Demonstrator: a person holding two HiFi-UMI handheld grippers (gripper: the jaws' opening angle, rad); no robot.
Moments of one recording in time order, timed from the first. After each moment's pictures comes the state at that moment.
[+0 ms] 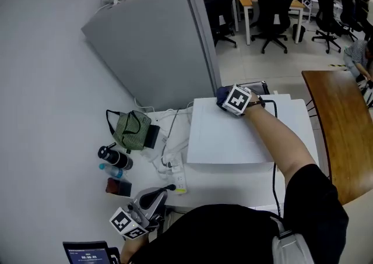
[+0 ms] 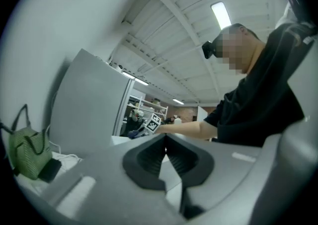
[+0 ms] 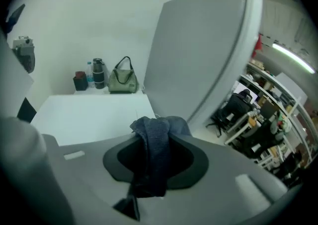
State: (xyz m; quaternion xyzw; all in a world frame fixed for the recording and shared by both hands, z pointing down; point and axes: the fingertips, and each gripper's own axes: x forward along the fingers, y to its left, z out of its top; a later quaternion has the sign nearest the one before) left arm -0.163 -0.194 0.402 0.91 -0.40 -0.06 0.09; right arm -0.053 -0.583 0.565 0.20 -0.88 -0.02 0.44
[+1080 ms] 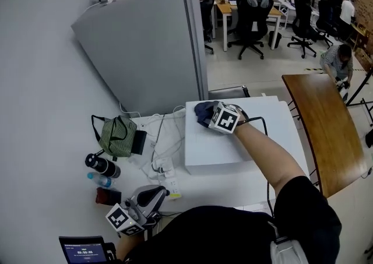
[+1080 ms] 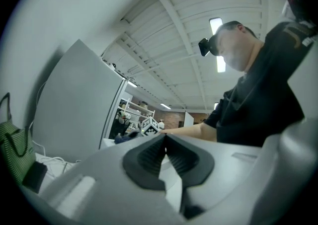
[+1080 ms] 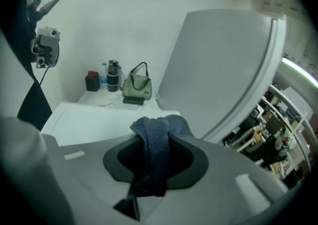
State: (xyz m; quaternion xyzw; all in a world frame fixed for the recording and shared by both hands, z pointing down) left arm -0.193 -0.209 0.404 0.94 -0.31 -0.11 0.09; right arm -0.105 -0.518 0.549 0.17 -0.89 -0.10 0.41
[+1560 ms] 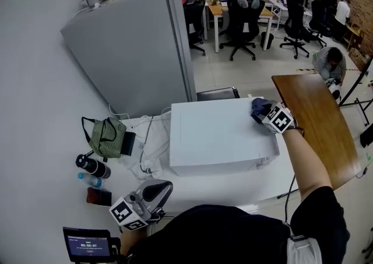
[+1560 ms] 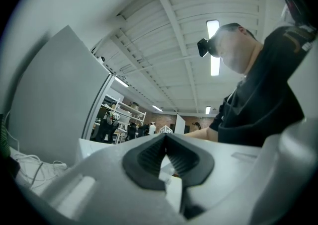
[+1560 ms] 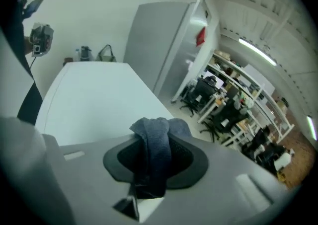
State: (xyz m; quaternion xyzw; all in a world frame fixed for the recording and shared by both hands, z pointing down) left arm -0.115 -0.221 0.392 0.95 -0.26 -0.13 0.08; right arm 0.200 -0.529 0.545 0.36 -0.83 -0.03 0.43
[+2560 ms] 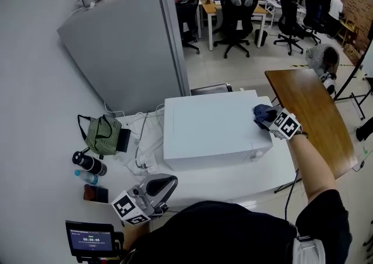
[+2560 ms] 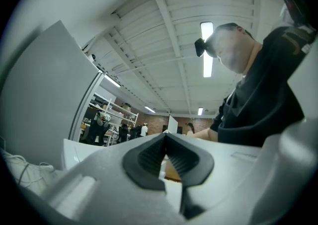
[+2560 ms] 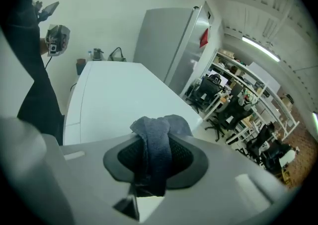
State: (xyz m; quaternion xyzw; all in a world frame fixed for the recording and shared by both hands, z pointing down) left arm -0.083 -0.207 0.380 0.96 -0.22 -0.14 0.07; right arm 0.237 -0.461 0.549 0.33 -0.84 -0.02 0.44
